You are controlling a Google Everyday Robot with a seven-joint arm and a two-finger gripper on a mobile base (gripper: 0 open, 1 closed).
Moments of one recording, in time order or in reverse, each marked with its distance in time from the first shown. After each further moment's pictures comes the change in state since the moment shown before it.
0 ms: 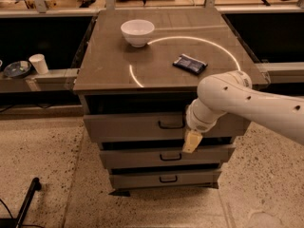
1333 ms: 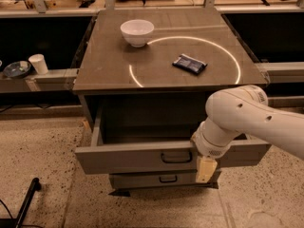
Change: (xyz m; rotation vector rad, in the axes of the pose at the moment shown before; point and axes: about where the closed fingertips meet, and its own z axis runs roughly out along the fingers) arm 0.024 0.101 -0.031 -0.161 0.059 -0.078
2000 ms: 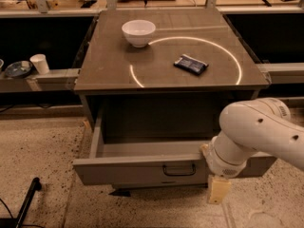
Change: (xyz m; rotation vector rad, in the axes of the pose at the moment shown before) arm 0.017 0.063 -0.017 -0.064 0.011 0.013
